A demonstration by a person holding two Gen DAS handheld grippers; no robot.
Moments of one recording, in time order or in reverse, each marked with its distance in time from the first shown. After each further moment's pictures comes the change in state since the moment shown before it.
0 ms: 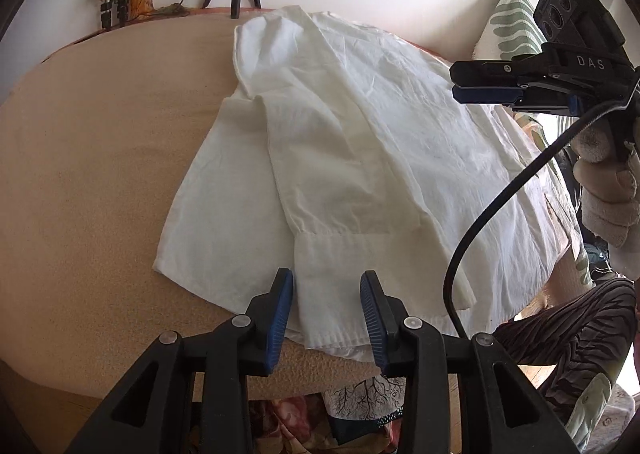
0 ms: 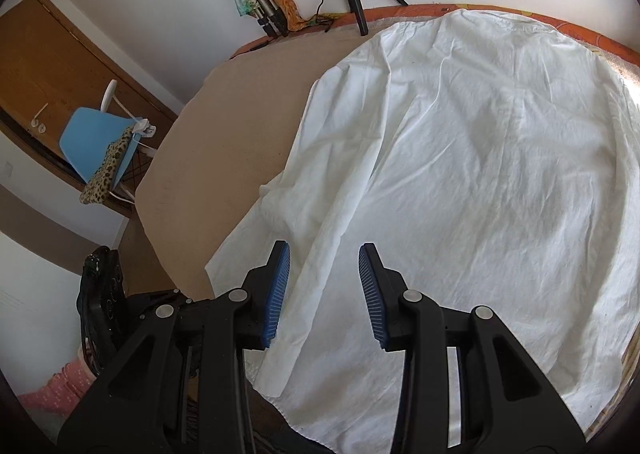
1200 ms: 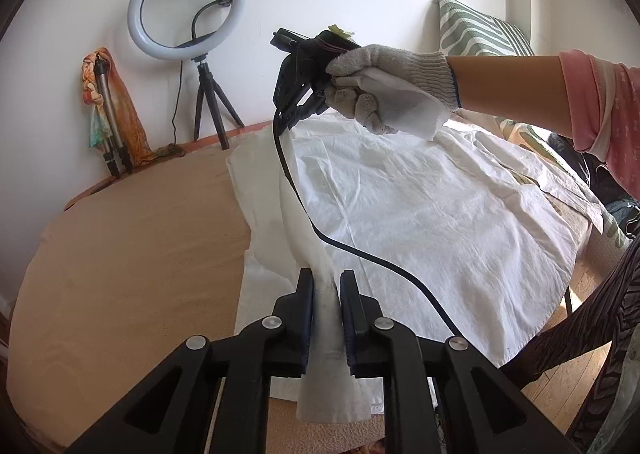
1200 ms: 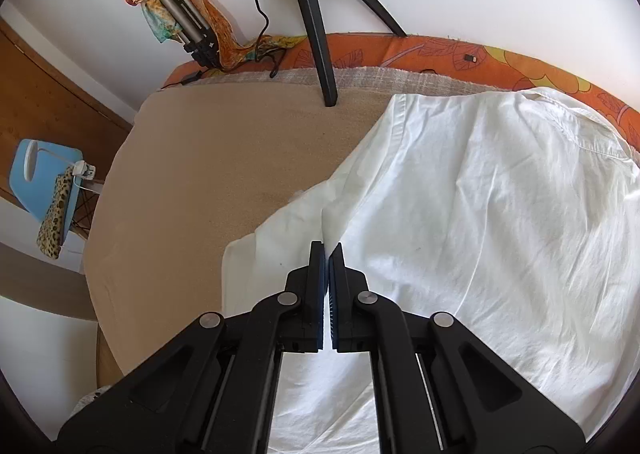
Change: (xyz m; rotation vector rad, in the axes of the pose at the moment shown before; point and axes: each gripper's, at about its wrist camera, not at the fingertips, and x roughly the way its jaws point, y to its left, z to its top) left arm -0.051 -0.036 0.019 0.339 -0.288 0.134; right arm 0.109 -0.046 0.209 0.037 0.068 -0.135
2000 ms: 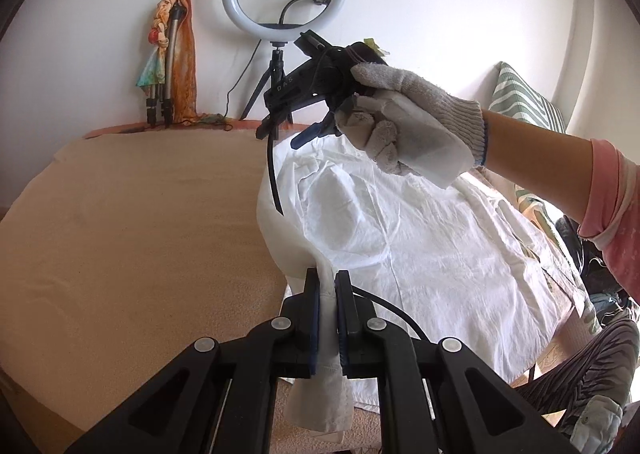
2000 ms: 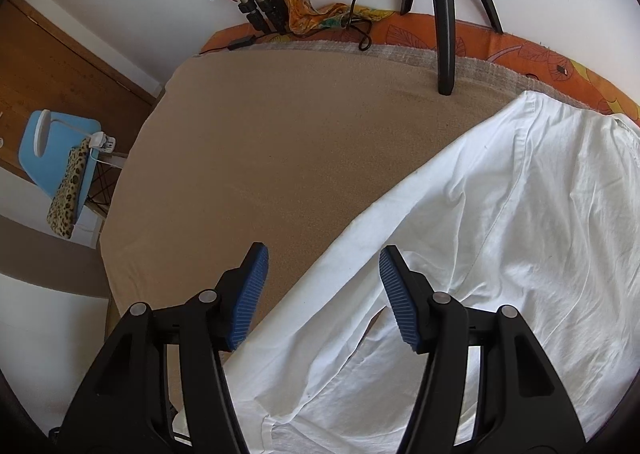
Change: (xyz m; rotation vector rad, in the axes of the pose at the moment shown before) left arm -0.025 0.070 -0.007 -0.303 -0.070 -0.012; right arm 0.048 0.107 0.016 -0.074 0.100 0.056
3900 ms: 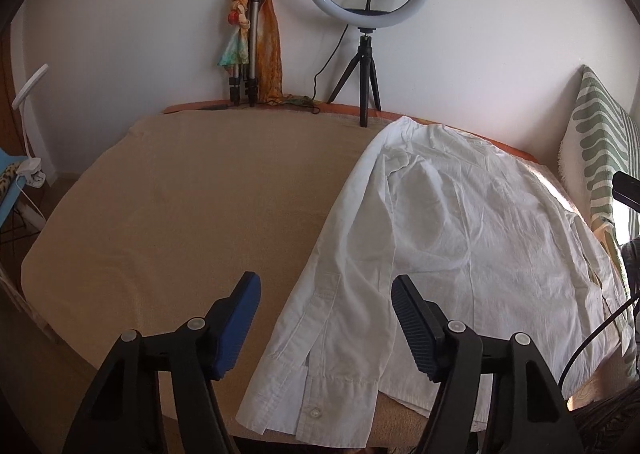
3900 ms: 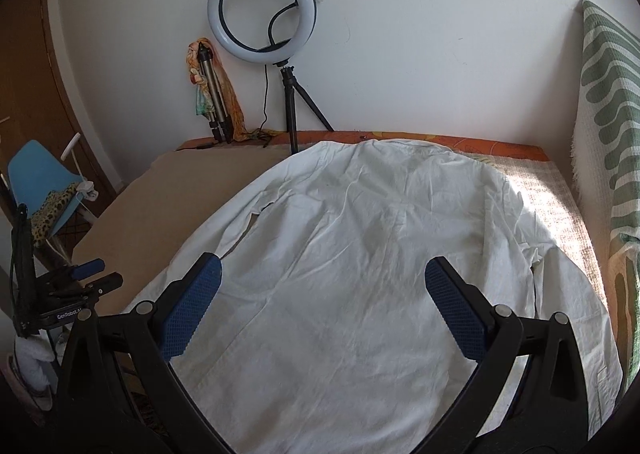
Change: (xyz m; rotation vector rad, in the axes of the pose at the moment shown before) left arm 0.007 0.026 0.008 -0.144 0.085 0.290; right arm -0.224 -0.047 -0.290 -0.008 -0.606 -0.241
